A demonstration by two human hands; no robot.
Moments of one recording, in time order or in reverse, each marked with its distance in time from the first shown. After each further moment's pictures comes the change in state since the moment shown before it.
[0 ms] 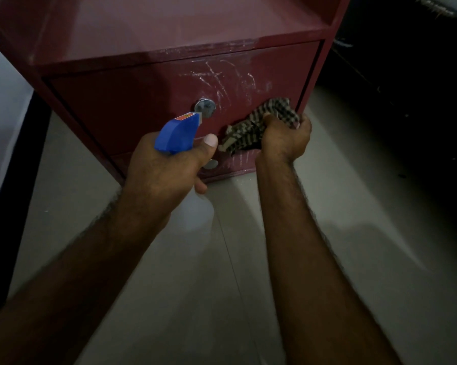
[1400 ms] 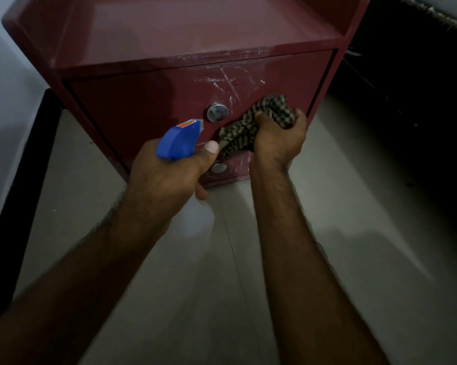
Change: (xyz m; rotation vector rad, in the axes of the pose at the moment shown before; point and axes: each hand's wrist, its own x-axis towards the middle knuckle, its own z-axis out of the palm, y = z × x) left_hand -0.002 -0.004 -0.016 0.010 0.008 0.015; right_hand -0.035 -0.009 0.012 -0.011 -0.112 -0.075
